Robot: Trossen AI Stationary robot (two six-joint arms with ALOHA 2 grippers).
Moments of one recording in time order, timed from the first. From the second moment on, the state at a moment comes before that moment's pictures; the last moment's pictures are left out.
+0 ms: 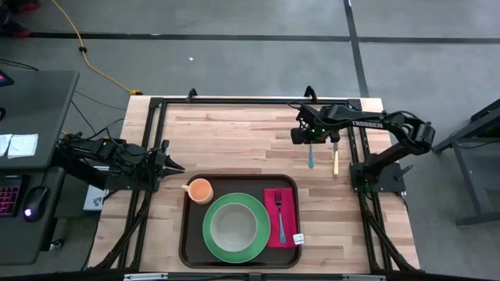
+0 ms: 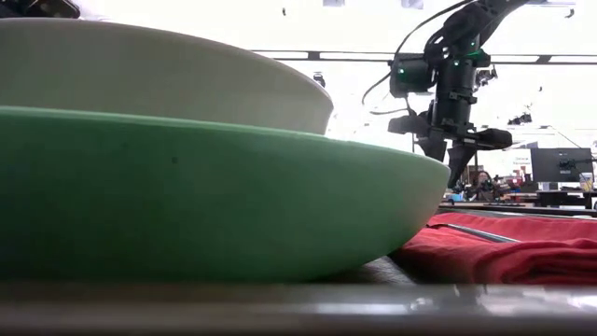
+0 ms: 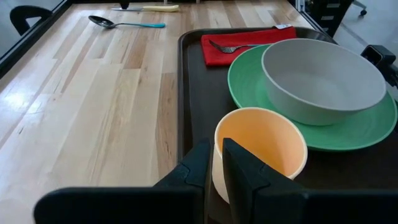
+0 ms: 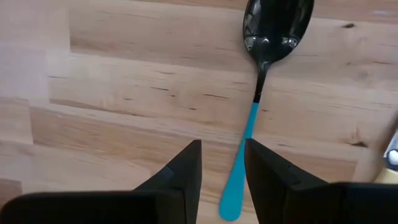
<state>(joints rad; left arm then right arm) -0.27 0.11 0.38 -0.71 -0.19 -0.08 -0.52 1.45 0.90 -0.80 0.00 0.97</state>
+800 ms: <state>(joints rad) -0.27 0.11 0.38 -0.71 -0.20 -0.08 -0.56 1.64 0.90 -0.74 0.00 0.93</state>
